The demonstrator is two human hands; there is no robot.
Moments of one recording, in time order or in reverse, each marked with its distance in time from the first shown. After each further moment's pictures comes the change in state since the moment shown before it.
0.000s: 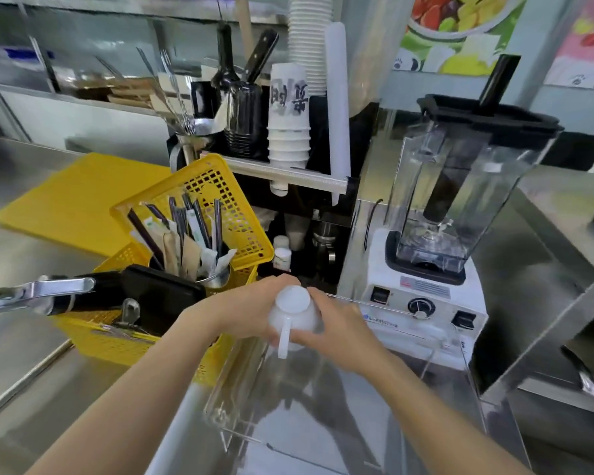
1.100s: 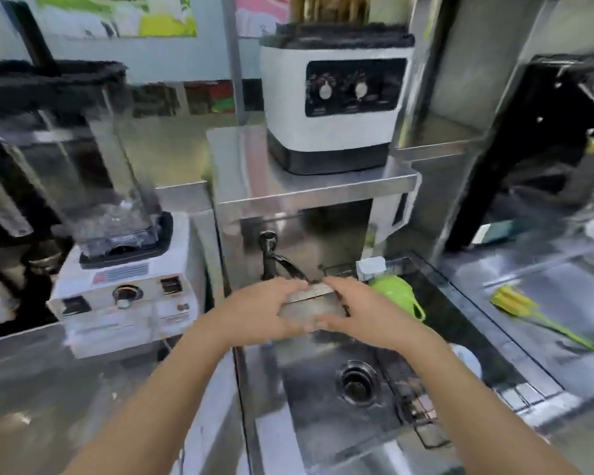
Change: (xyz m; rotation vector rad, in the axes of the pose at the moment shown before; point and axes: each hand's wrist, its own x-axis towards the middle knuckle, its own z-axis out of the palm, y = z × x) left_hand 0.130 0.300 0.196 0.239 -0.259 0.460; right_hand -0.269 0.233 -0.186 -0.032 0.189 0.512
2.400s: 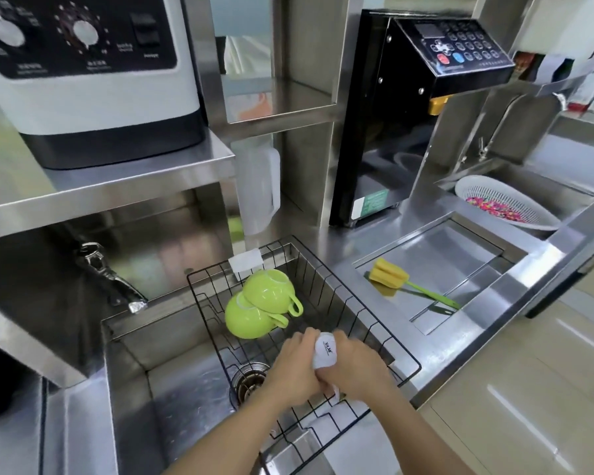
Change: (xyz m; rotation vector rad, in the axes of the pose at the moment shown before) left_hand 0.181 0.139 0.243 -0.323 -0.080 0.014; right_hand -0.082 0.224 0.013 -0.040 0.039 0.637
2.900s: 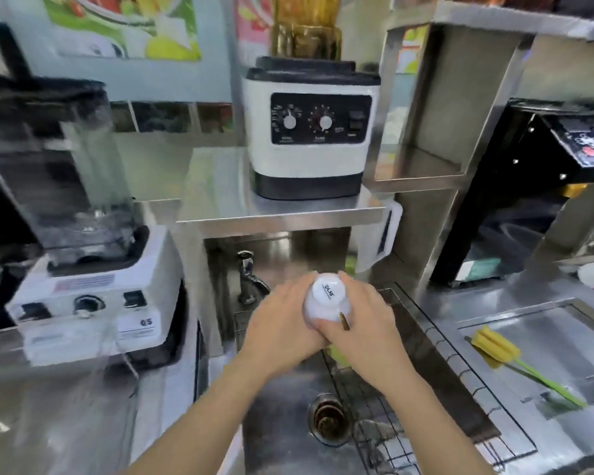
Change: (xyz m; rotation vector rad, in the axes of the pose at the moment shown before) left_hand -0.135 -0.005 -0.190 -0.001 0.635 0.038; right_hand -0.069 -0.186 -0.054 0.275 0.333 -0.577
